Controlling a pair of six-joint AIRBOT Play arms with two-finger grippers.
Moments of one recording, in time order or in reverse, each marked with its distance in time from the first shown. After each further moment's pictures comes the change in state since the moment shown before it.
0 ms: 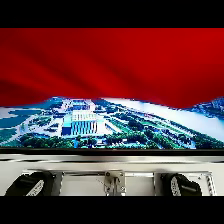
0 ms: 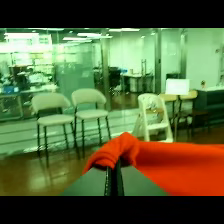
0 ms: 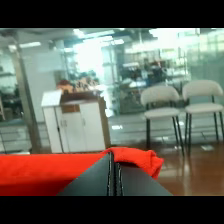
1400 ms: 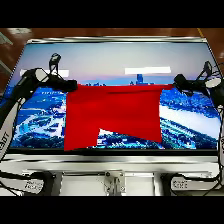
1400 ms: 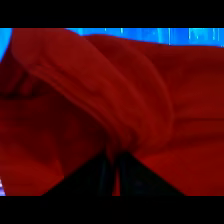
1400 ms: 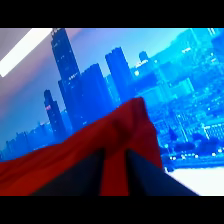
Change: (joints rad) left arm -0.008 -0.894 -0.612 -0.033 0.179 -0.128; right arm 0.000 -1.030 -0.267 0.054 -0.052 0.093
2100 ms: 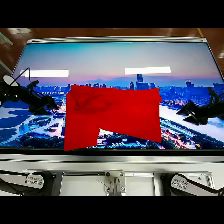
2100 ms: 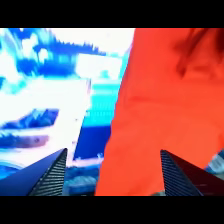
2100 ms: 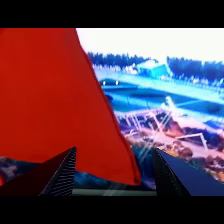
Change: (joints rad) left arm 0.390 -0.005 -0.115 -0.132 -0.534 0.108; right arm -0.252 0.201 -0.230 -0.154 0.598 -0.124
